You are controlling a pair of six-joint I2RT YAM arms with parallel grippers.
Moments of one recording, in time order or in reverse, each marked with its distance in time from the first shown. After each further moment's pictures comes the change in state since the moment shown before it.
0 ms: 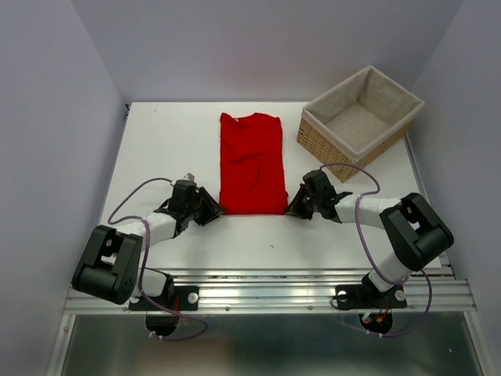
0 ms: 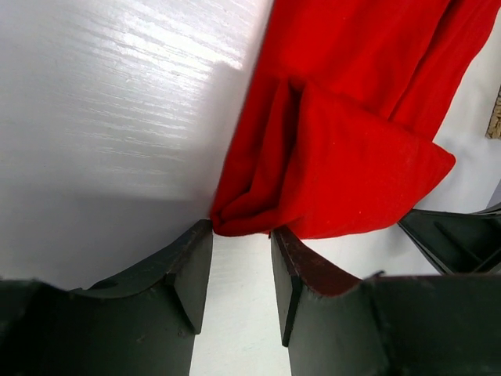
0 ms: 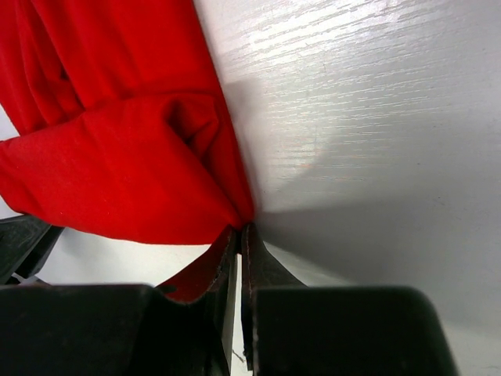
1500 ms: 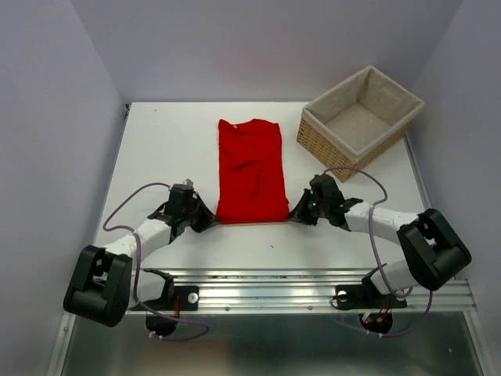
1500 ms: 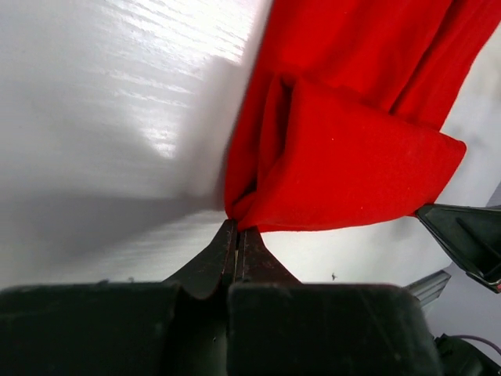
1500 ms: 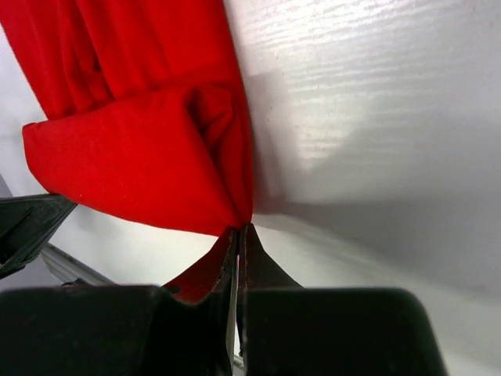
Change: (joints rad) left arm 0.000 -0.112 -0.024 -0.167 0.027 0.006; right arm 0.000 -0.129 -0.073 -0.043 -0.034 -0.015
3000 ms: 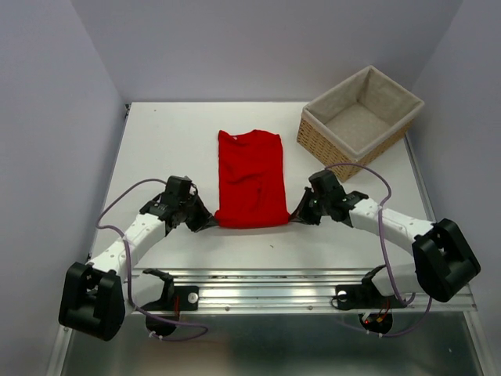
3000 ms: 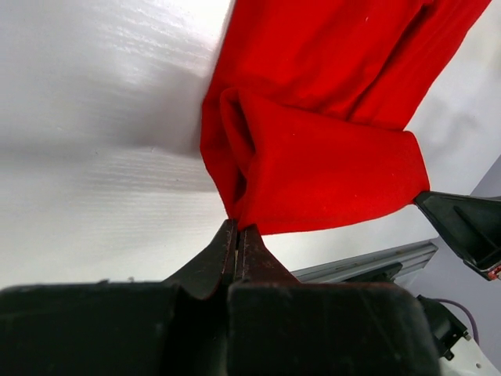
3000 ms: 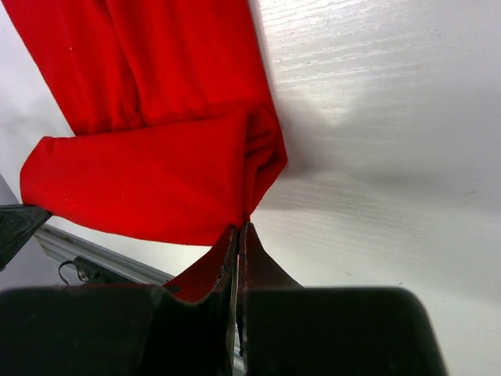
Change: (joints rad) left arm 0.000 -0.152 0.159 -0.413 0.039 -0.008; right arm 0.027 -0.132 0.089 -0.290 0.010 0.000
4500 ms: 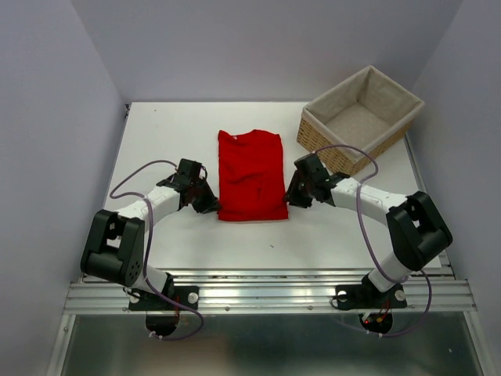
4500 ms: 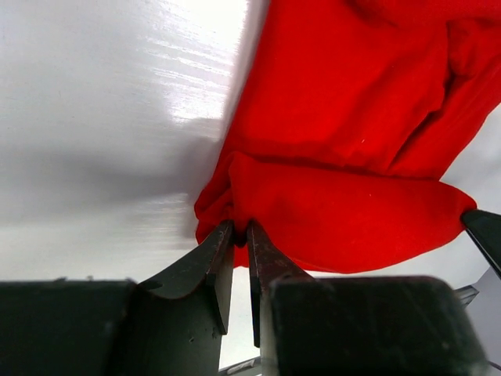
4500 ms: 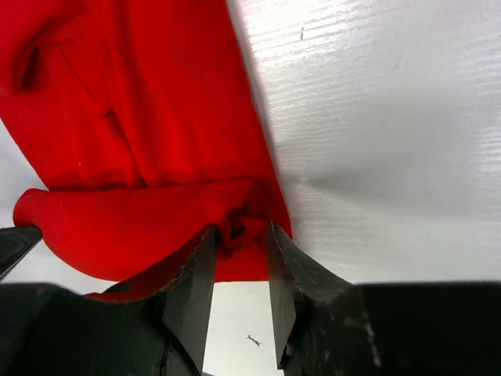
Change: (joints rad) left arm 0.013 0.384 0.183 0.149 -0.064 0.110; right arm -0.001 0.267 0.244 -0.020 0.175 -0.053
